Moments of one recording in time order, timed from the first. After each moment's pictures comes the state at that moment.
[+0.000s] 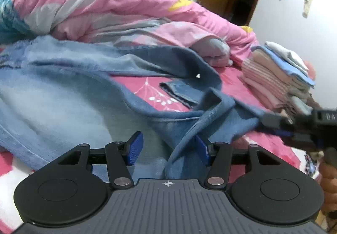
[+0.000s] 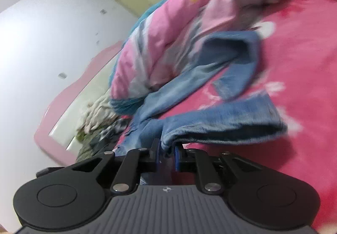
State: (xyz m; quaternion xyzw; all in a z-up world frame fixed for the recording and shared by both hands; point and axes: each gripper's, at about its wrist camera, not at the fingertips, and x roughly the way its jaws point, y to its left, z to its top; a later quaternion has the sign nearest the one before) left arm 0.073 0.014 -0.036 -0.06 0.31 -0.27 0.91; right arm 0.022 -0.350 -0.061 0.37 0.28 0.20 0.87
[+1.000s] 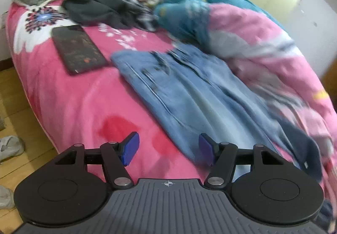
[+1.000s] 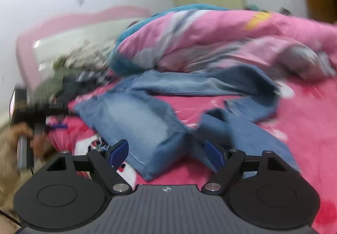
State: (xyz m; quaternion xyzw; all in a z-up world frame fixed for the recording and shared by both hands) left arm 0.095 0.225 -0.047 -0.28 0.30 0.11 0.91; right arm -0.001 -0.222 -0.026 0.02 0.25 0.21 0.94
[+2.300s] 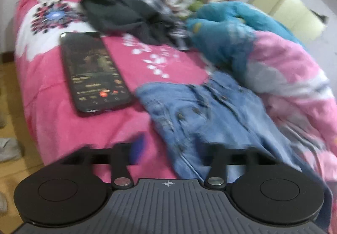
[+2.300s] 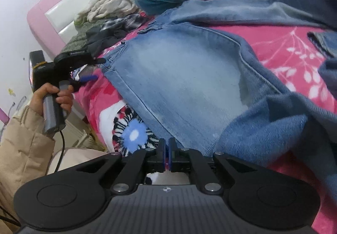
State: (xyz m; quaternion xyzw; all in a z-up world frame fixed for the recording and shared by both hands) left arm 0.150 0.289 -0.067 -0.32 0.28 0.16 0.89; right arm 0.084 -0.155 -0.093 0.09 0.43 0.33 0.84
